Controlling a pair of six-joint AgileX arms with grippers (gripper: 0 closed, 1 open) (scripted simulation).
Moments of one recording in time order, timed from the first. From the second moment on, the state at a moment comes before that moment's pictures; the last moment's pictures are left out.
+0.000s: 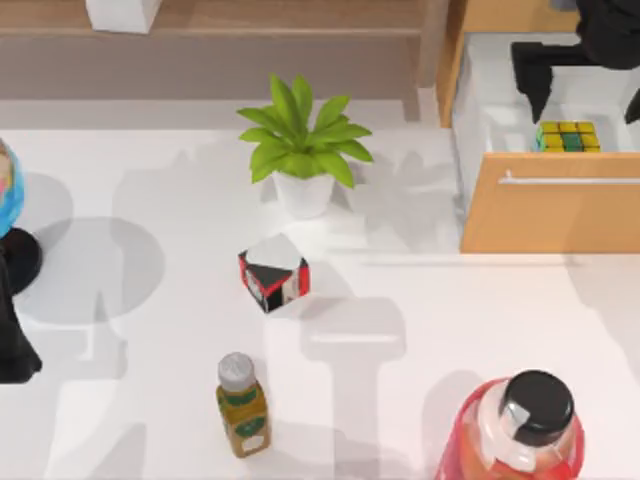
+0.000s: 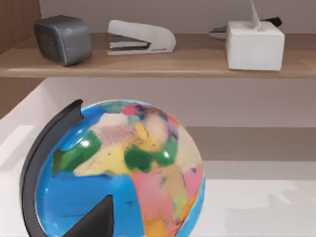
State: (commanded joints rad) left arm 0.00 0.00 0.00 0.00 0.00 0.00; right arm 0.14 2.44 2.39 -1.43 0.02 0.17
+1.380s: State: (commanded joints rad) left arm 0.00 0.00 0.00 0.00 0.00 0.00; right arm 0.13 2.46 2.21 -1.22 0.02 0.17
